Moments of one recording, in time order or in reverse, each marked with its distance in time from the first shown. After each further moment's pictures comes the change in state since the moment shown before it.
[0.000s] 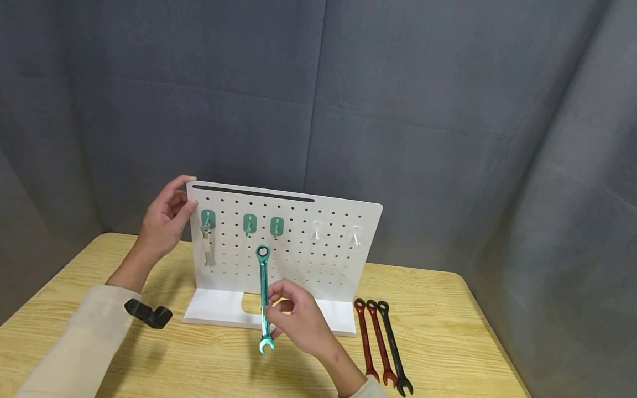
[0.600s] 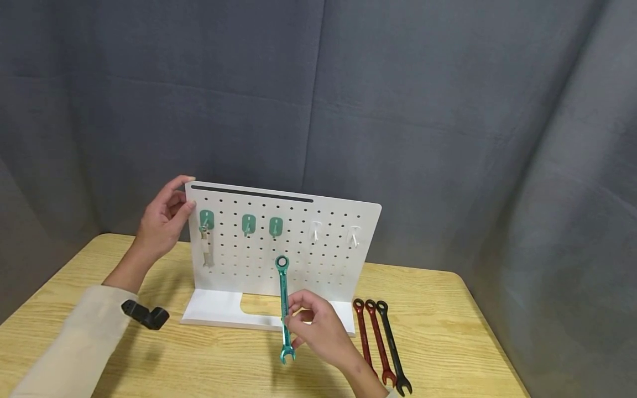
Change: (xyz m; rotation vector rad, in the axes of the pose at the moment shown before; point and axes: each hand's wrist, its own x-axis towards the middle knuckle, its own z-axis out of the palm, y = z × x) left_hand 0.000 0.002 -0.002 -0.011 -0.014 0.018; right_hand -0.026 0.010 -0.027 -0.050 0.025 0.040
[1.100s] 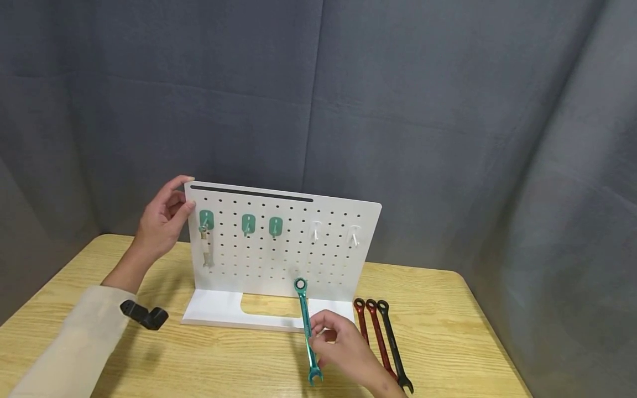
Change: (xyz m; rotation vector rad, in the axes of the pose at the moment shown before) left_hand 0.002 -0.002 -0.001 0.017 -0.008 -0.009; right_hand -0.034 0.023 -0.030 -0.032 -0.050 0.087
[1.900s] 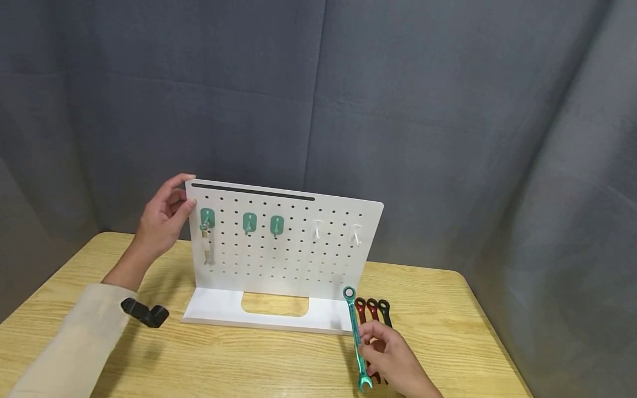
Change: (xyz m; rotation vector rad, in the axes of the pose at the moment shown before) left_hand -0.002 0.001 -0.001 -0.040 0.000 0.001; right_hand -0.043 0.025 -0.060 -0.055 0.140 0.189
